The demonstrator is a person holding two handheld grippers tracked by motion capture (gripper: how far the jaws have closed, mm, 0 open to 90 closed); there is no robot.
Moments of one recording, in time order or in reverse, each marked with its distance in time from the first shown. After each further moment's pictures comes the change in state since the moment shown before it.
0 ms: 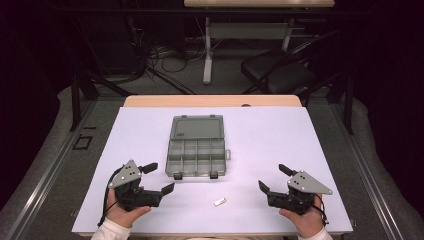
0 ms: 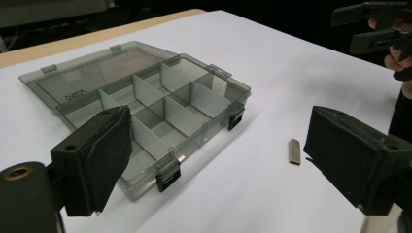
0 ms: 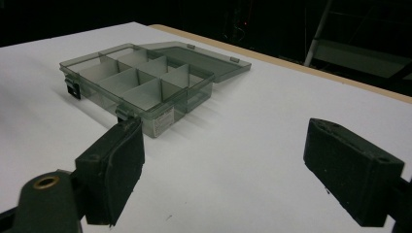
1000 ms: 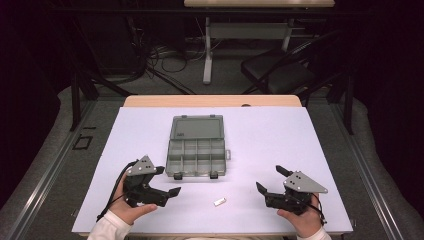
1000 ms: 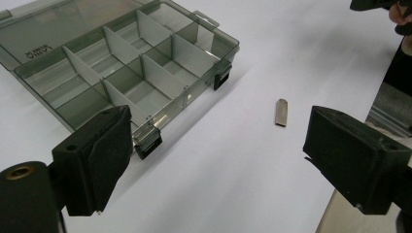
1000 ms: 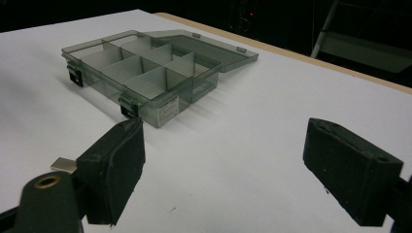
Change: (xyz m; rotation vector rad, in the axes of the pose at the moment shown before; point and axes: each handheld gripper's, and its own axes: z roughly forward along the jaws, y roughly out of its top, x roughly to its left) left arm -0.009 0.026 0.017 0.277 -0.034 0.003; right arm 0.003 -0.002 0.006 0.030 0.018 -0.015
